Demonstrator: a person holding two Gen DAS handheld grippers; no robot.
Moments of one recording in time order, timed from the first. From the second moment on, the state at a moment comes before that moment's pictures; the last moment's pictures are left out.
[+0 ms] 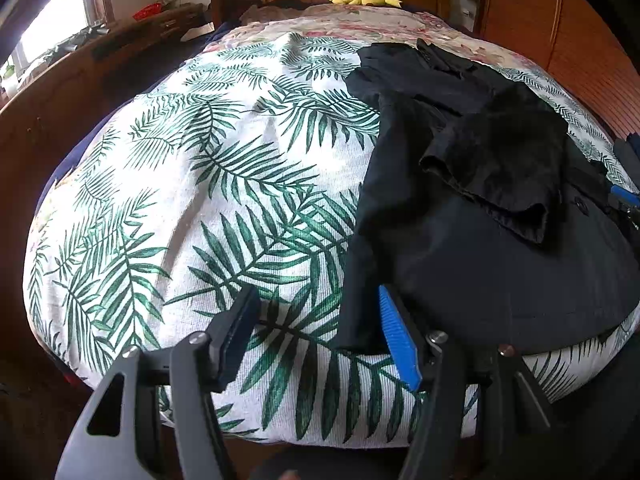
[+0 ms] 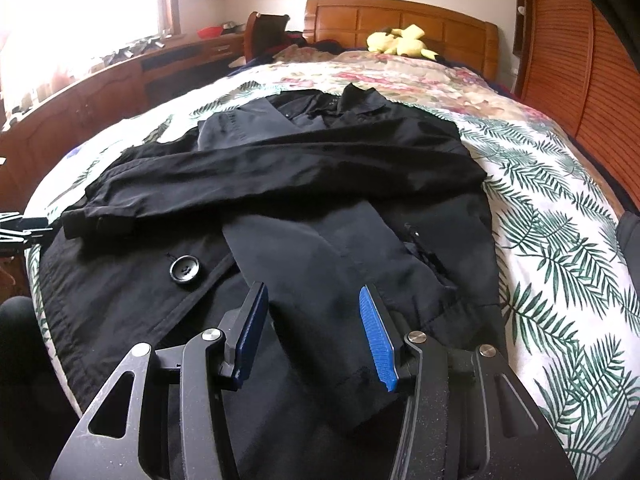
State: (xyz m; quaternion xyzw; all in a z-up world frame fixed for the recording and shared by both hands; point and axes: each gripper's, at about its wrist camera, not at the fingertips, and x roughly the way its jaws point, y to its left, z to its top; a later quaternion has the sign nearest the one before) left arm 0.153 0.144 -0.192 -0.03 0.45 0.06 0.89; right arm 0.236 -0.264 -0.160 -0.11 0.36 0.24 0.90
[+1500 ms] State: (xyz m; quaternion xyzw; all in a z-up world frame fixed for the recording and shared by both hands) left arm 0.118 0.125 -0.181 -0.05 0.41 -0.04 0.91; right arm 0.159 -0.369 -0.167 -0.09 0.44 0.22 0.87
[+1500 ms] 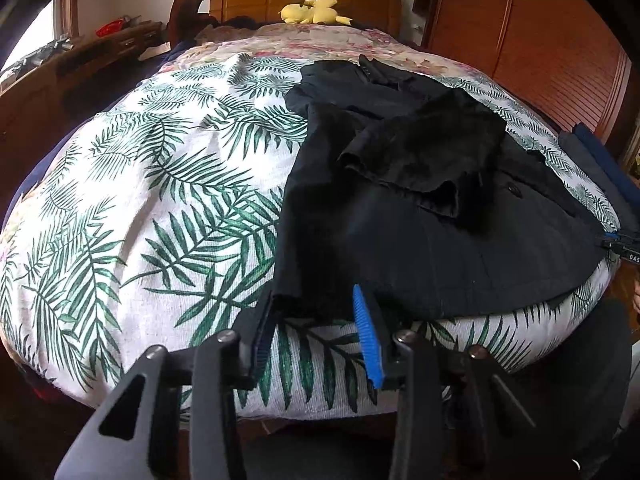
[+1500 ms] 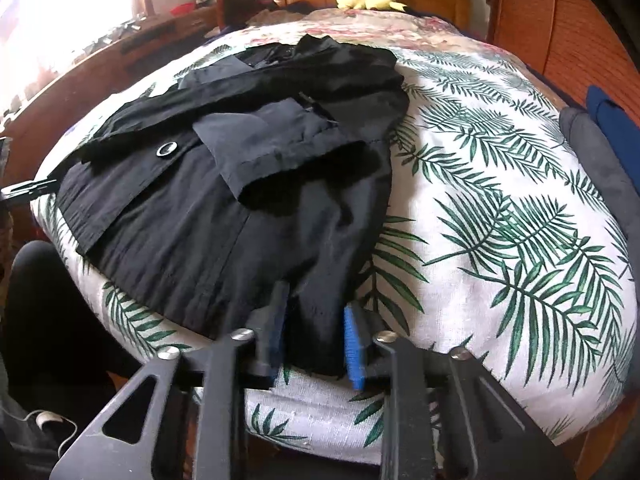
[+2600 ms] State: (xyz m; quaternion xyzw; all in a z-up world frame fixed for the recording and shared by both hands) left arm 0.088 0.096 -0.074 -0.02 0.28 -0.04 0.96; right arm 0.161 -0.367 -0.083 -0.07 0.33 0.21 0.92
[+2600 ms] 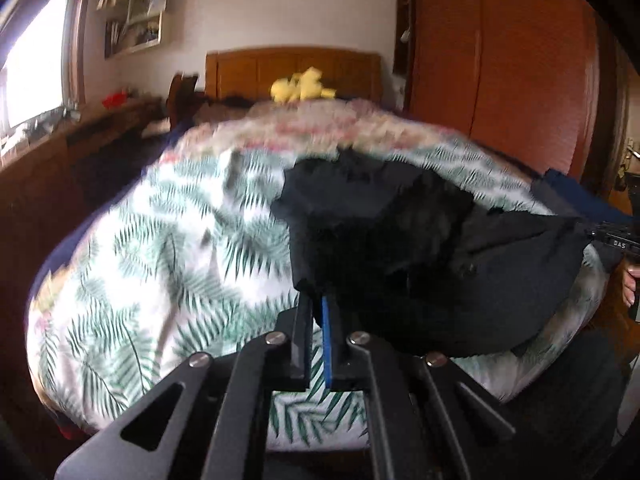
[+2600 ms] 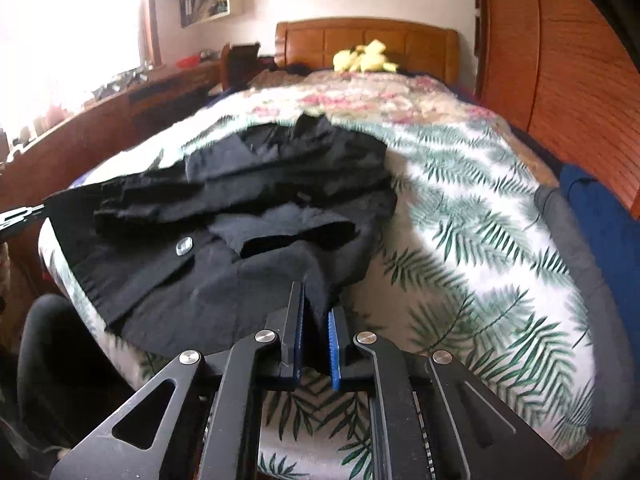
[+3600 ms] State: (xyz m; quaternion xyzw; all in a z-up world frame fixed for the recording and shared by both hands) left arm 0.044 0.091 0.060 0.03 0.15 -0.04 0.99; right arm 0.088 -0.391 0.064 -0.08 0.20 0.24 0.95
